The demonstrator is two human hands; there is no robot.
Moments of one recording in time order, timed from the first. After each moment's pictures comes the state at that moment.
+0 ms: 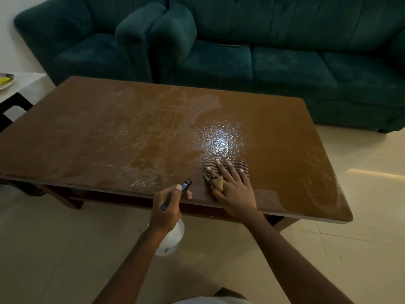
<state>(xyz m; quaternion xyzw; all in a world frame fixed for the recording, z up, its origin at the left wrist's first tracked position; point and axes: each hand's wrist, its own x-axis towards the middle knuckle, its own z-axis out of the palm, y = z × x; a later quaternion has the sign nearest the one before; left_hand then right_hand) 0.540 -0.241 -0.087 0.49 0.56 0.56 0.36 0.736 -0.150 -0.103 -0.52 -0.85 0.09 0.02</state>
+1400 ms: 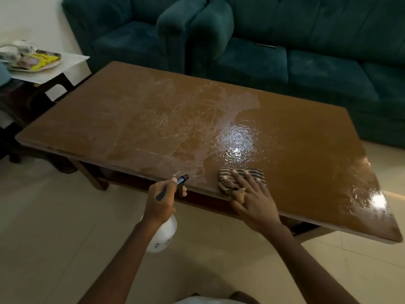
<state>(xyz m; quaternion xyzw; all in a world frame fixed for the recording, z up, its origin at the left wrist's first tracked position) 0.430 -0.275 -0.093 0.41 0.61 0.56 0.37 0.688 -0.183 -0.112 -0.45 -0.89 0.08 0.03</state>
